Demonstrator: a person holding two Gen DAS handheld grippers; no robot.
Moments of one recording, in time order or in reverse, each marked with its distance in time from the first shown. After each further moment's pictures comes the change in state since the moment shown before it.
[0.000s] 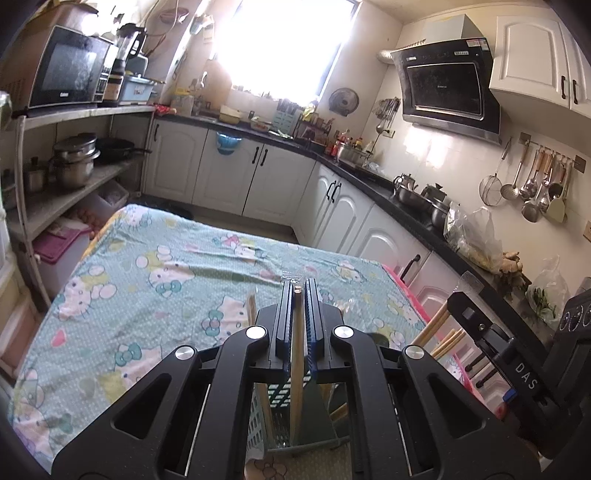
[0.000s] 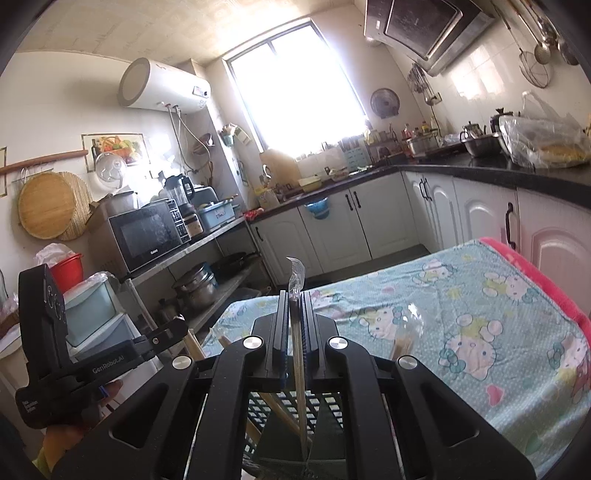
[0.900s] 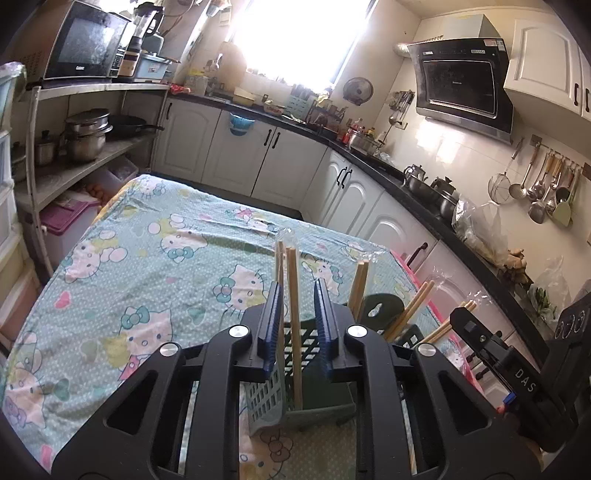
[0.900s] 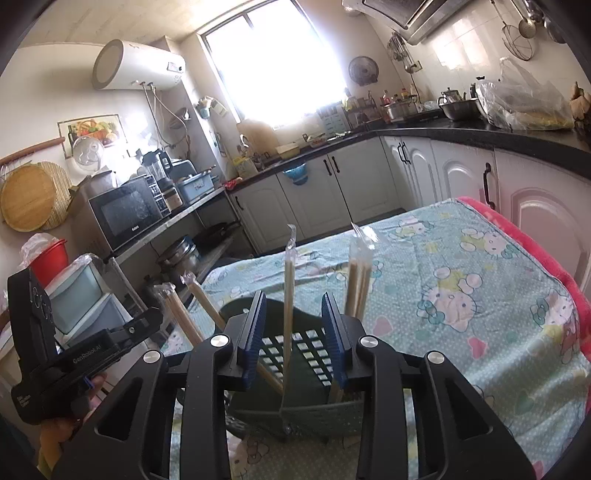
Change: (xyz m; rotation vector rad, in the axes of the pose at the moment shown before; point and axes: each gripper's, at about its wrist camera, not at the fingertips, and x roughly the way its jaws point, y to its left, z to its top) left arm -0.008 0.014 -0.025 -0.058 0.053 0.022; right arm -0.008 -0.014 -0.026 0.046 0.134 -0.079
